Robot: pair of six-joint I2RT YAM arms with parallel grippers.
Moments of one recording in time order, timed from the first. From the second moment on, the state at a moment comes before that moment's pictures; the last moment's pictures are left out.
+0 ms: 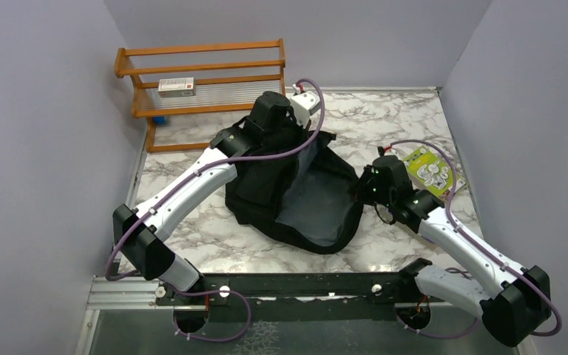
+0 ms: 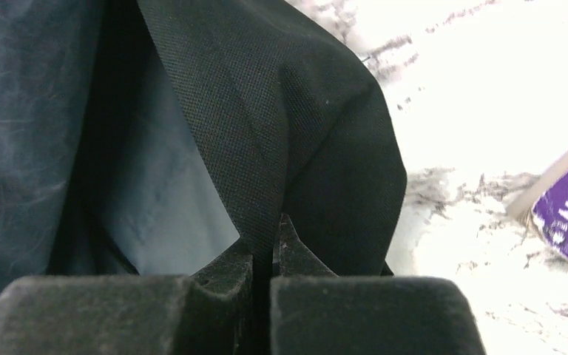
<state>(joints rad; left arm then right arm) -0.73 1.51 1.51 -0.51 0.14 -0.02 0.52 0.99 0.69 -0.42 0.10 0.69</state>
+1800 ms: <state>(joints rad) -0.42 1.53 1.28 -0.45 0.14 -0.03 0.32 1.41 0.87 -0.27 -0.18 0.44</state>
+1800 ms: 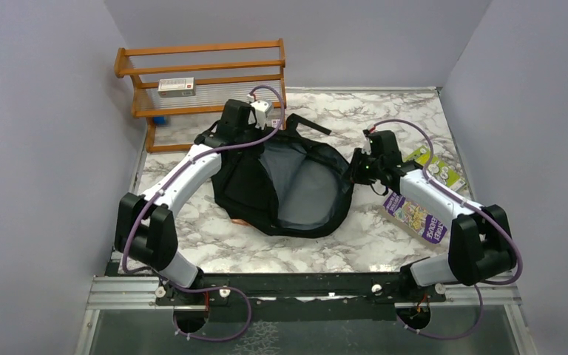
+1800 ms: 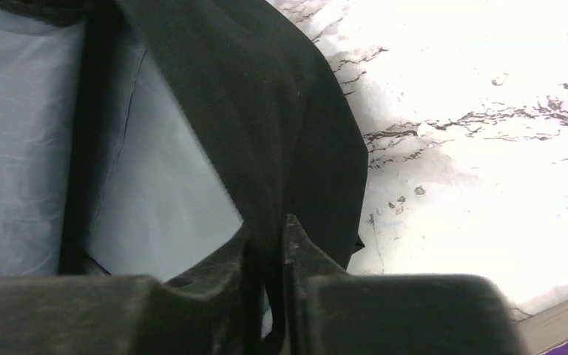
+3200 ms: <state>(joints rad) -0.40 1.50 1.07 -0.37 0.11 -0.04 0.57 1.80 1.12 0.18 -0.34 0.52</state>
